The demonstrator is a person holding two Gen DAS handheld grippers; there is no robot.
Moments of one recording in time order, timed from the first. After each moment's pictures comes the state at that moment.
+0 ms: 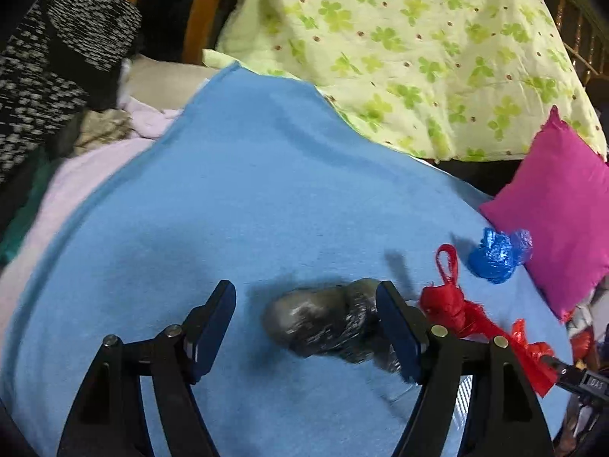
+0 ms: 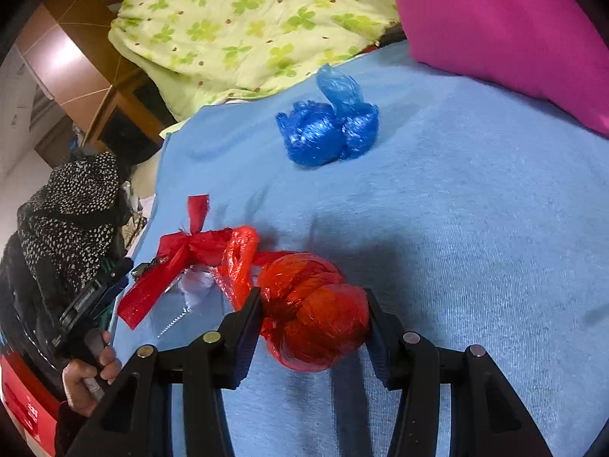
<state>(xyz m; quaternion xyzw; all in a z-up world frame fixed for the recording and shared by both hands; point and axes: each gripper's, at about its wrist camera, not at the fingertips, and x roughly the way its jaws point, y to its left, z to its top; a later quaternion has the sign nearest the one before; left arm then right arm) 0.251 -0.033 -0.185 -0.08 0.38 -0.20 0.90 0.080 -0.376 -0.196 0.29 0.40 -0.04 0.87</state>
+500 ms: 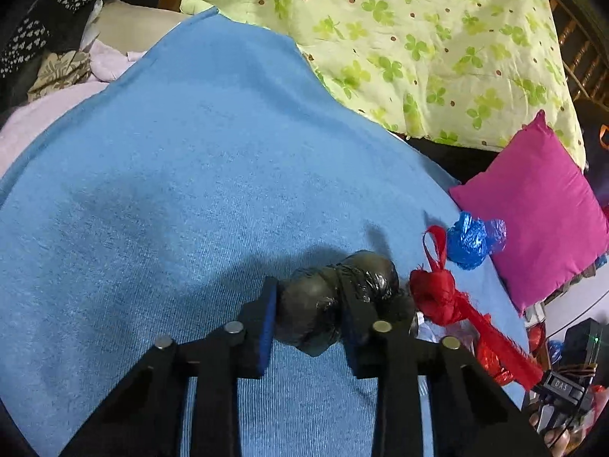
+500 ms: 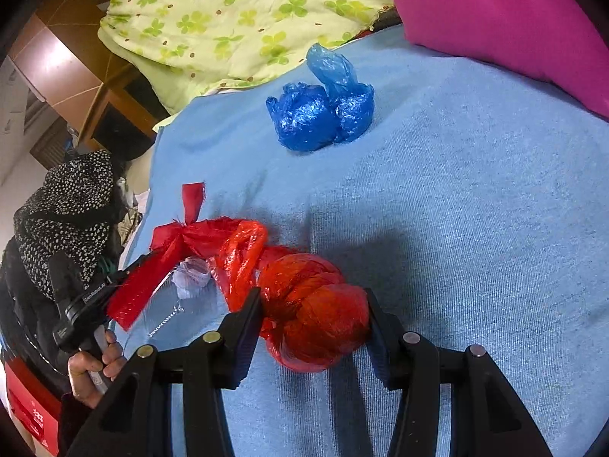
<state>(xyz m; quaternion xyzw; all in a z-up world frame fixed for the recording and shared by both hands) 0.269 -0.038 -0.211 -0.13 0.44 -0.27 0.84 0.087 -0.377 -0.208 0.30 0.42 -0.04 0.86</state>
